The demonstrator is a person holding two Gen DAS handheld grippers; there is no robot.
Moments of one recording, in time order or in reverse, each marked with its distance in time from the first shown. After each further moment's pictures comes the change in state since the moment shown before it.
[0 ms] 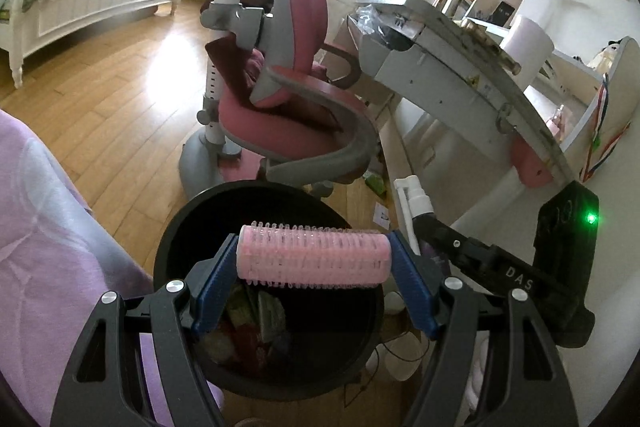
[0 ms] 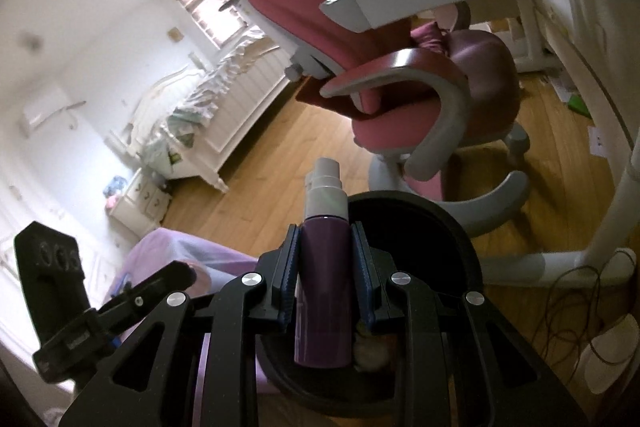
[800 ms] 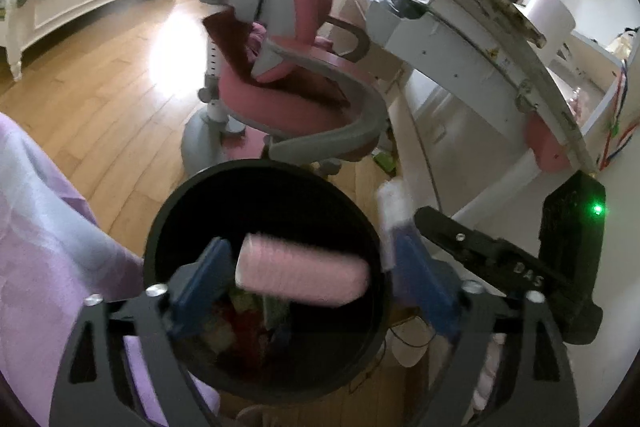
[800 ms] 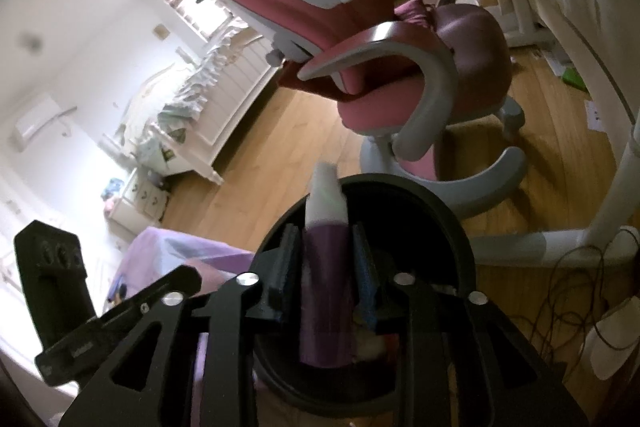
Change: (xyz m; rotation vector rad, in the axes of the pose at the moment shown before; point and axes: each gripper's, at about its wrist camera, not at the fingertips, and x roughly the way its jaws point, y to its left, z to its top) left arm 0.027 -0.006 0.000 -0.001 0.078 0.038; right arm 0.014 -0.009 -0.005 0.058 0.049 -0.016
